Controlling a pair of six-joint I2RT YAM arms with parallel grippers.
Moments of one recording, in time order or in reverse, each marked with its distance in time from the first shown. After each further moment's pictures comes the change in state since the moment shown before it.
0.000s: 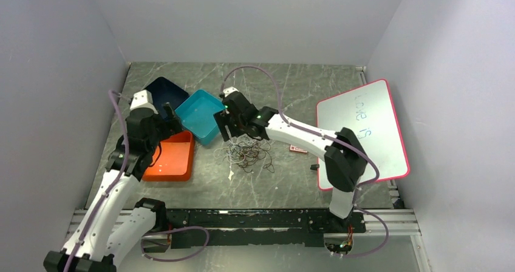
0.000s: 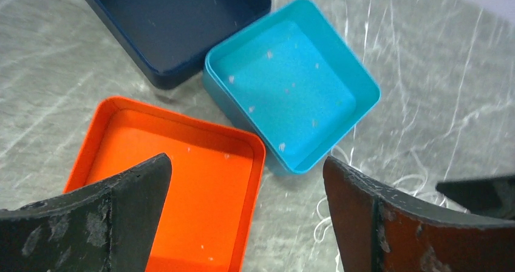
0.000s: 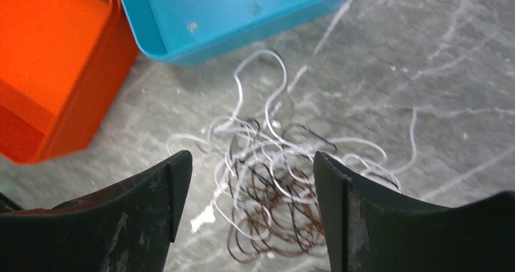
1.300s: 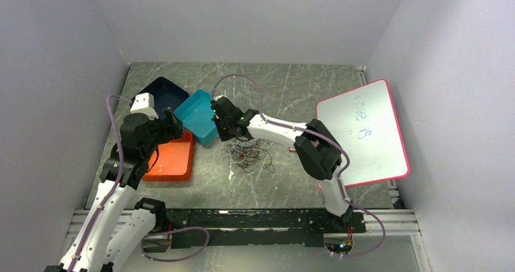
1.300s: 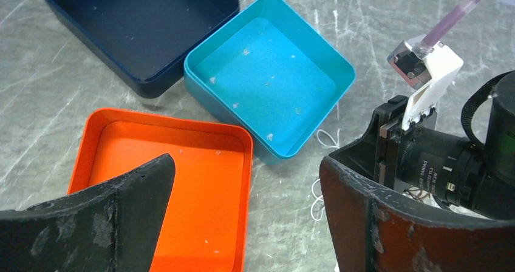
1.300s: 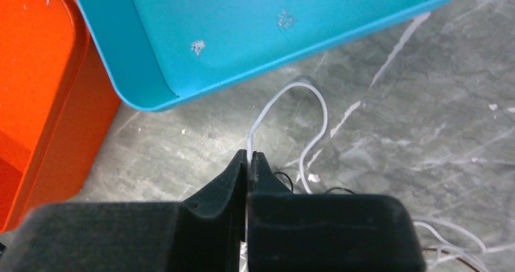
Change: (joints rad) left arm -0.005 -0.052 0.000 -0.039 0.108 0.098; right arm 0.001 0.304 0.164 0.065 -0.080 0.074
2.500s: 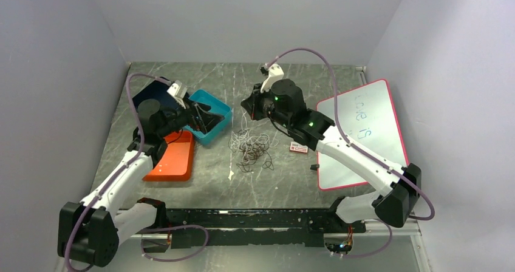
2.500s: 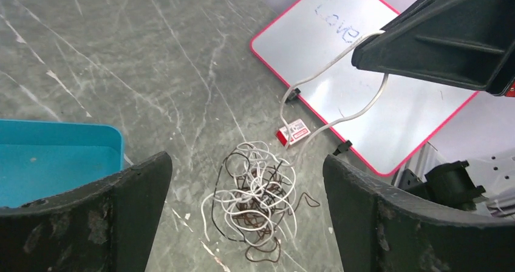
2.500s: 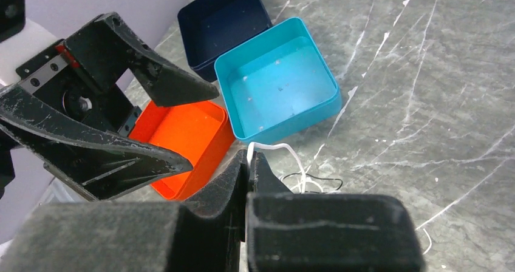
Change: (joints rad) left arm -0.011 0.333 -0.123 0.832 0.855 -0.025; right arm -0.082 -0.752 -0.323 0.163 0.031 0.043
